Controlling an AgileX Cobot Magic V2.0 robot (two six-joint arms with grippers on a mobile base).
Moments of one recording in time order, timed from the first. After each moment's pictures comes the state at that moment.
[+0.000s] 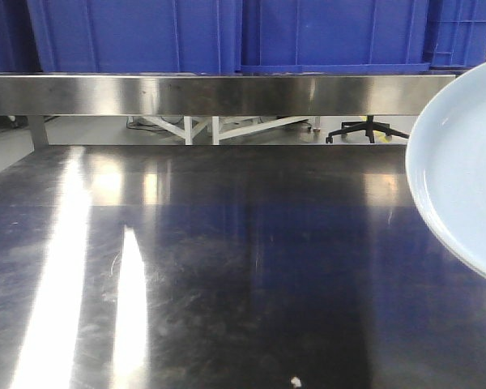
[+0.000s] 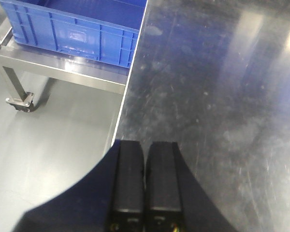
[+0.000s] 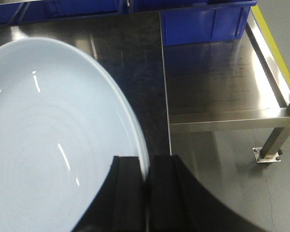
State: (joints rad) left arm -0.08 0.65 -0.41 0.04 0.50 -0.25; right arm 0.00 0.44 -0.38 -0.03 0.50 0.20
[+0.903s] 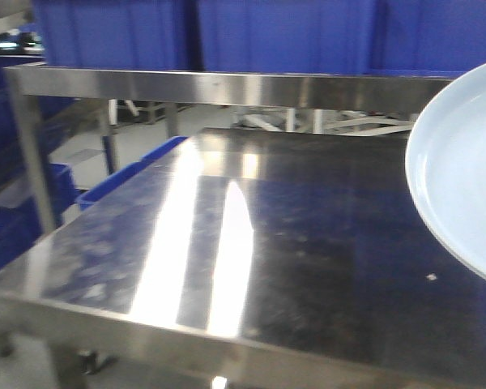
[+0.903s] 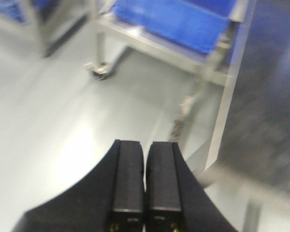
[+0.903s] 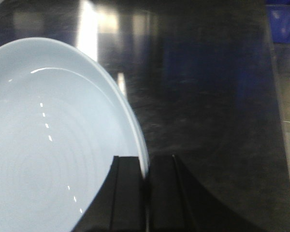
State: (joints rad) left arm -0.08 0.65 -0.41 0.04 0.50 -0.25; right arm 0.00 0.44 -0.38 -0.03 0.50 0.20
